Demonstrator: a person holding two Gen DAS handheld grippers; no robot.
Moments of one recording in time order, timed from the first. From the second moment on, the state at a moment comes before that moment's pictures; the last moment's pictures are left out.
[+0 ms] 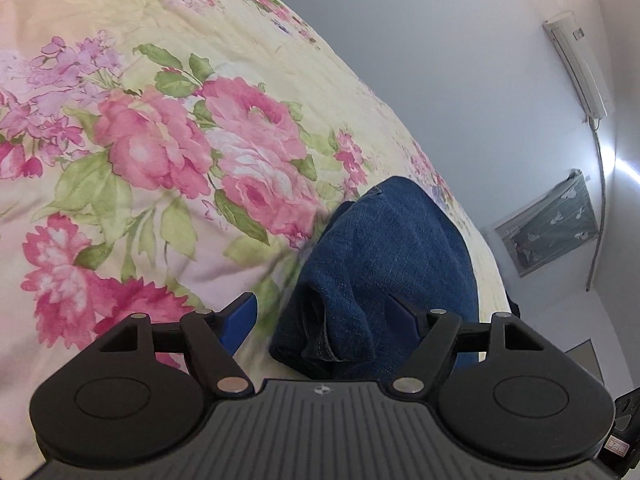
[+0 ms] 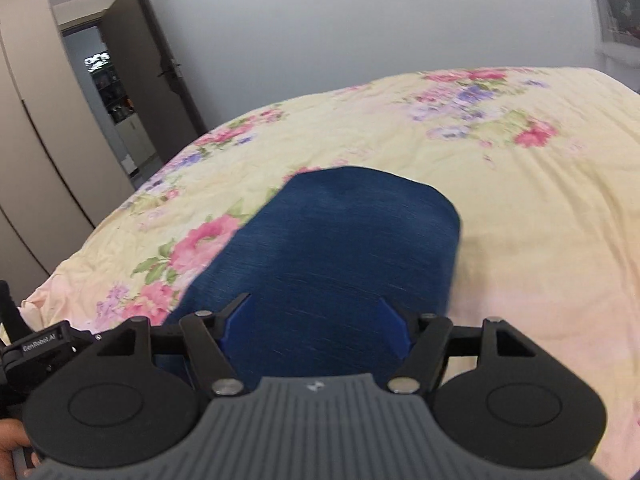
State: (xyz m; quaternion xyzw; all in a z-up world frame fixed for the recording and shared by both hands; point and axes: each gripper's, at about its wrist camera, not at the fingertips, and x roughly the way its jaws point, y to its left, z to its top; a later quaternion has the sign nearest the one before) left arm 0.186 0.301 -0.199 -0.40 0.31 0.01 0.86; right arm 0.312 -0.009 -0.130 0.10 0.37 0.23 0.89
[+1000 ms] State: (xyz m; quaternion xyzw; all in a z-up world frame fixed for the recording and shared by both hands) left arm 0.191 0.271 -0.181 -0.27 0.35 0.09 0.89; right arm 0.343 -0.081 -0.178 0.18 0.39 0.23 0.87
